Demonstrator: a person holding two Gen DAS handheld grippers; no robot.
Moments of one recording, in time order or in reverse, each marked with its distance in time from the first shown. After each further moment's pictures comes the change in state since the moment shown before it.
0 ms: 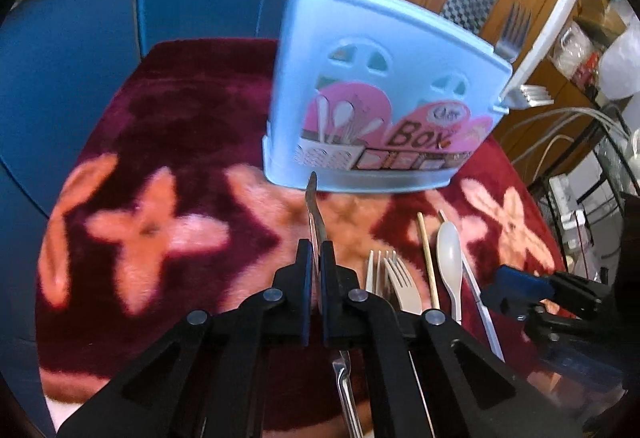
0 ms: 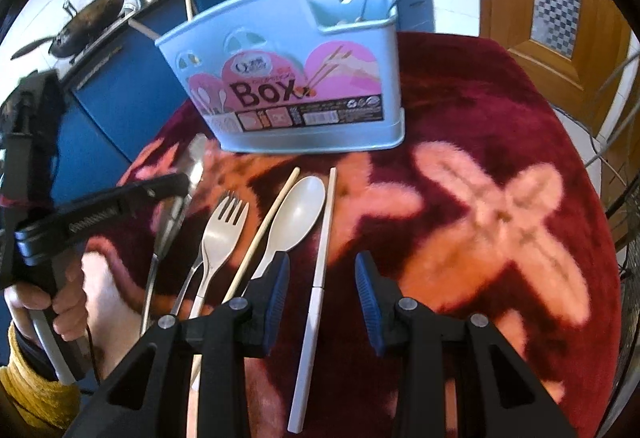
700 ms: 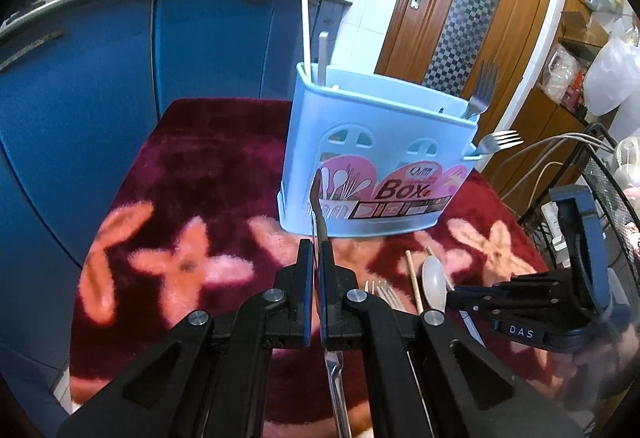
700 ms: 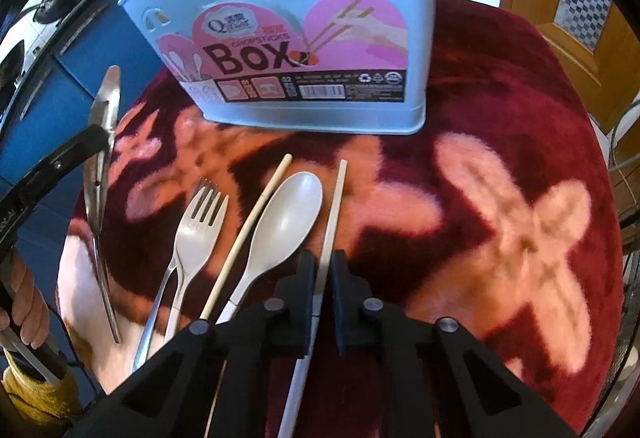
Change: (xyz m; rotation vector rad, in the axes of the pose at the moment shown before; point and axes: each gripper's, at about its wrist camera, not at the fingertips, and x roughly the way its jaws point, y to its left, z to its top) left arm -0.049 -0.005 0.001 0.032 -0.184 0.014; right arm 0.035 0.001 0.029 -0.030 0.172 -0.007
